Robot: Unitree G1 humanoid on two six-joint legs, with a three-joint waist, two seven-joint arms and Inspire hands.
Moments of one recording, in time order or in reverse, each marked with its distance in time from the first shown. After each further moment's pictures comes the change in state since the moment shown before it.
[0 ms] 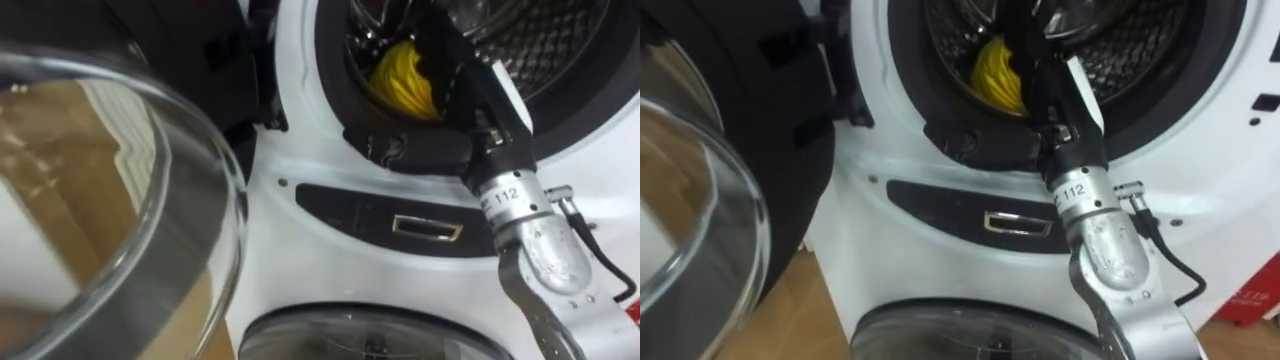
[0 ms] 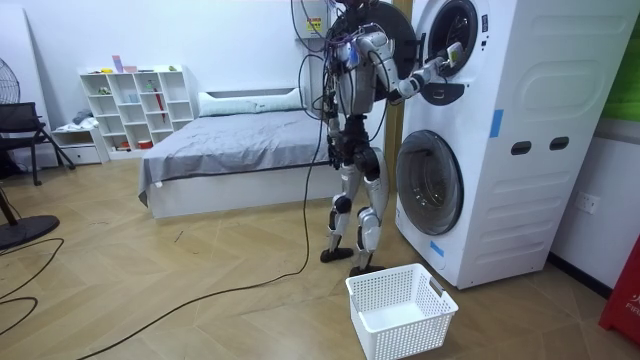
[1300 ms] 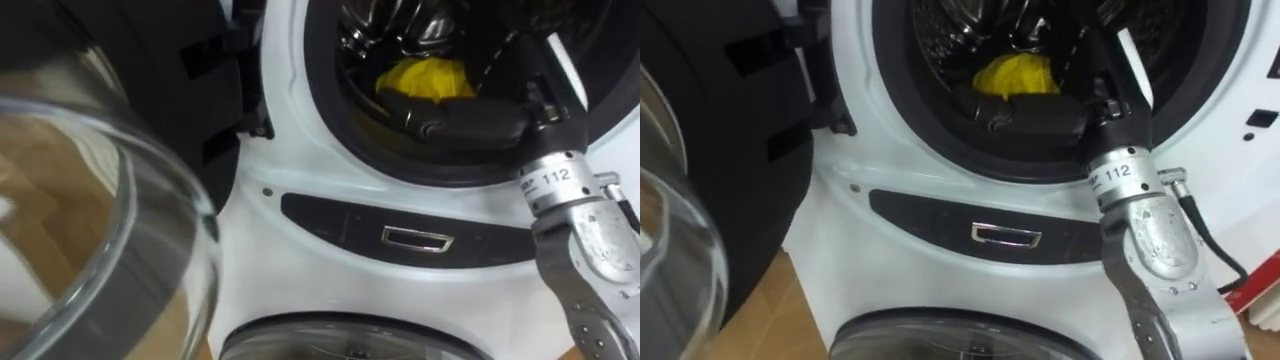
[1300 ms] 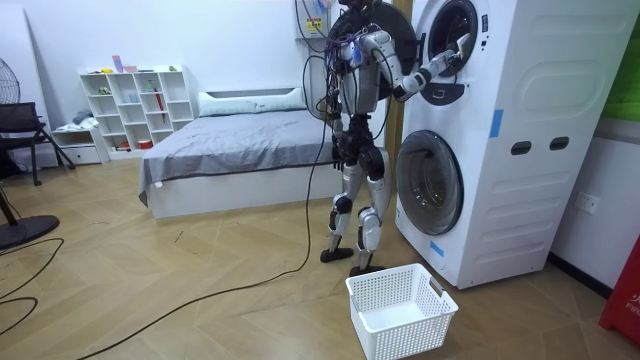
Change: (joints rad) left arm 0.065 -0.022 0.077 -0.086 0.002 0.006 -0.012; right arm 0.003 -0.078 -0.112 0.000 -0.059 0.047 0.092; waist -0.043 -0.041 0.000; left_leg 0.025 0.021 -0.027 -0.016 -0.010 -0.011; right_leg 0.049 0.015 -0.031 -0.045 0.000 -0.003
